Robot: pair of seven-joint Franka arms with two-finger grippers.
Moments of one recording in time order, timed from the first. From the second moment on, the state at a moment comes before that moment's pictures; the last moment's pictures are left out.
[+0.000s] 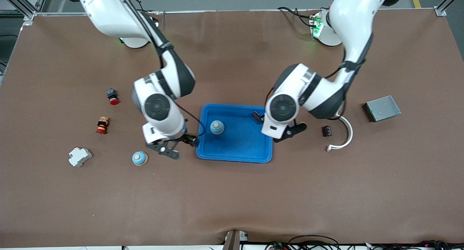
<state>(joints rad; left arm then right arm) -0.30 0.60 -0.31 -1.39 0.10 1.64 -0.97 0.47 0.59 -0.02 -1.47 -0.01 2.03 0.83</state>
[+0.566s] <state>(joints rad) -0.04 0.44 -0.30 -1.51 0.13 1.65 -0.51 0.36 0.58 -0.03 -1.49 -0.01 2.01 0.54</state>
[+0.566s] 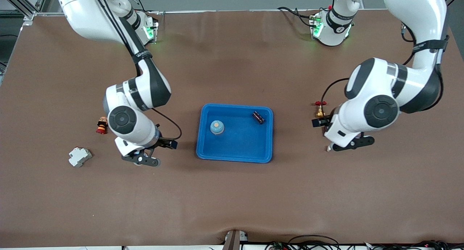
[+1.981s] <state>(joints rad) 0.13 0.41 -0.31 -2.09 0.22 2.38 -0.35 0.17 0.61 -0.03 -1.67 -0.02 2.34 0.17</state>
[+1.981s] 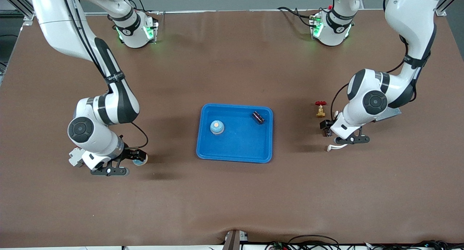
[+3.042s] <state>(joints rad) 0.13 0.50 -0.31 -2.09 0.22 2.45 -0.44 0.15 0.67 -0.02 -1.77 -0.02 2.54 0.15</state>
